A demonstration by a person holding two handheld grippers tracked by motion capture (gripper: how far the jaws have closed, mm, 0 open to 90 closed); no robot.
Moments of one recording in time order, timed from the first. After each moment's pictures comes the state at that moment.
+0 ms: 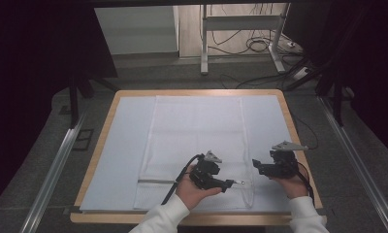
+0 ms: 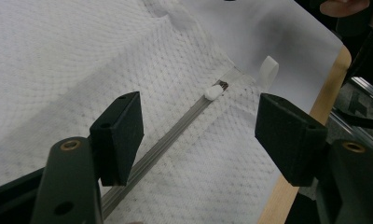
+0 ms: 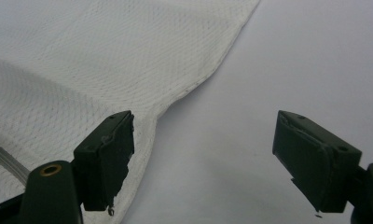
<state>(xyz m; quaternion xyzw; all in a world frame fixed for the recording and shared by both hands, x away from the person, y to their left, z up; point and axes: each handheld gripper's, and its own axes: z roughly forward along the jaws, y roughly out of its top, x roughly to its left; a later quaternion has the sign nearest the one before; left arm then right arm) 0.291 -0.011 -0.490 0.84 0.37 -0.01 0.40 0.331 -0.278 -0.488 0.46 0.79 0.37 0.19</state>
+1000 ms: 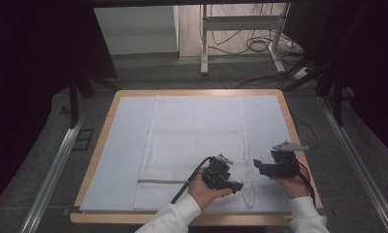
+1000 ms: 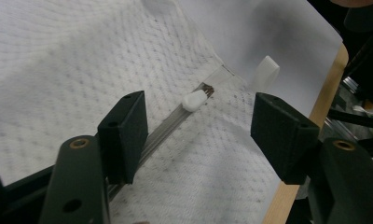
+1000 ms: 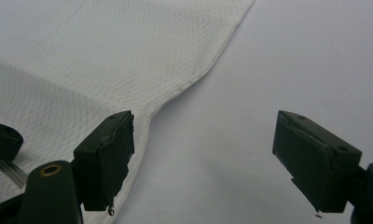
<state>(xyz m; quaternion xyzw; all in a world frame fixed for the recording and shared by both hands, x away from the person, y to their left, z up) 0.301 -0.044 -0.509 0.84 0.38 -0.05 0.38 0.331 -0.280 -0.489 0.46 0.79 0.36 0.20</state>
